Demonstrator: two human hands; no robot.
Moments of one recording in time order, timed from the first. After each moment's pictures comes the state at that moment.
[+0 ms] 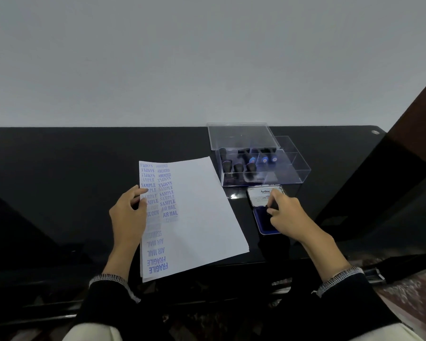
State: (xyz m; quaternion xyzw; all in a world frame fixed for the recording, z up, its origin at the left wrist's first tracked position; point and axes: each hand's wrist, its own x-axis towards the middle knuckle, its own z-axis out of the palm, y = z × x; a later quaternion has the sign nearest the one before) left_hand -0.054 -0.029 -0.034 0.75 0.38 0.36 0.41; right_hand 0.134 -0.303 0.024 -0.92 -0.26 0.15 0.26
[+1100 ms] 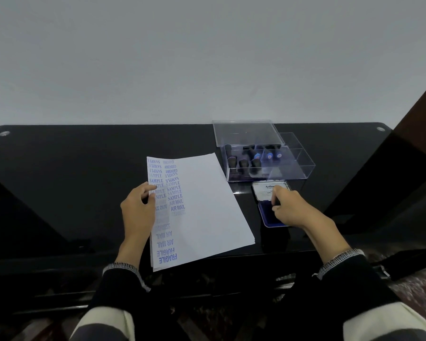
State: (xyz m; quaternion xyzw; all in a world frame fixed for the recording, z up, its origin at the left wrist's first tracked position) left_hand -0.055 -0.033 -0.033 0.75 0.37 0.37 0.40; right_hand 0.134 -0.298 0.037 -0.93 -0.27 0.20 0.17
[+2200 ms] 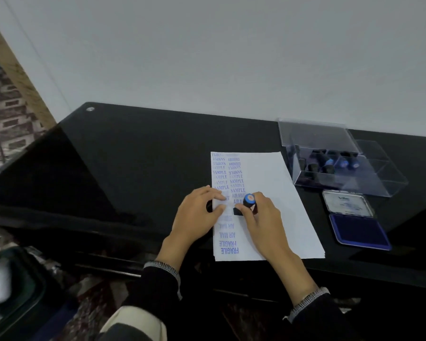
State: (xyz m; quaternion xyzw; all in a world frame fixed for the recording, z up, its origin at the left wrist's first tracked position) left_hand -0.101 -0.022 -0.041 0.89 0.26 0.22 0.30; right_hand 0.009 -0.162 -0.030 -0.82 -0.40 0.04 0.40
